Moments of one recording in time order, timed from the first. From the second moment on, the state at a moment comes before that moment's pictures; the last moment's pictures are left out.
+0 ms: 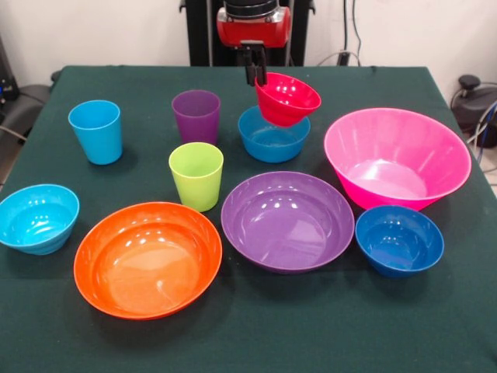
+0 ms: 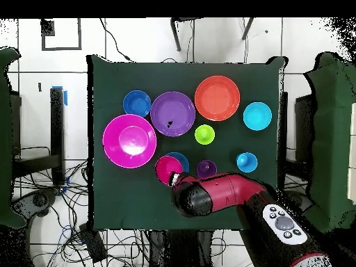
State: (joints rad) arm -0.68 -0.74 0.44 2.08 -0.63 0.32 2.27
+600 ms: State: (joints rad) arm -0.68 -0.74 0.44 2.08 -0.63 0.32 2.27
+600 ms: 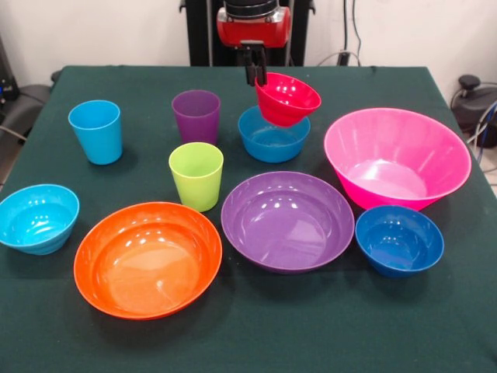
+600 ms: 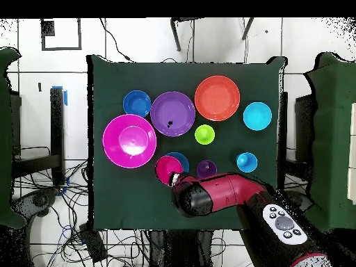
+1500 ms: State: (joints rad) arm -0.68 -0.74 0.44 2.08 -0.63 0.32 2.27
